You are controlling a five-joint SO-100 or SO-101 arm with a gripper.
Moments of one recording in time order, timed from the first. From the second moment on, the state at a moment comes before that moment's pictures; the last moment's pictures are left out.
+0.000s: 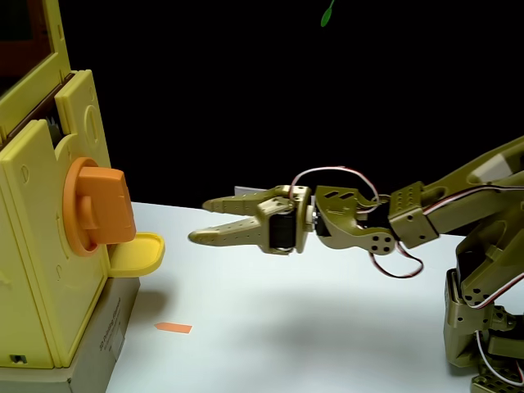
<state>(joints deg) 3.5 125.5 156.8 -35.9 -78.6</state>
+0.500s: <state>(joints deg) 4.2 111.5 143.8 -38.4 -79.1</state>
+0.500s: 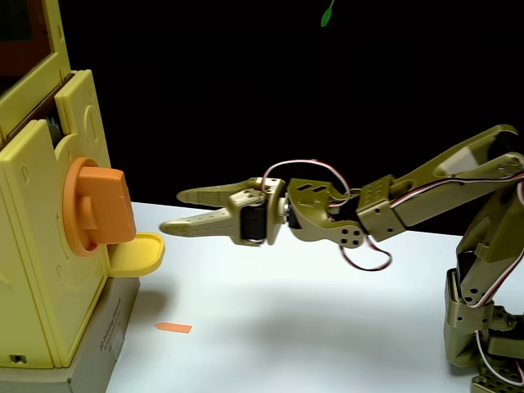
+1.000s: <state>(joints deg) 4.7 97.8 130.9 -43.1 -81.2</state>
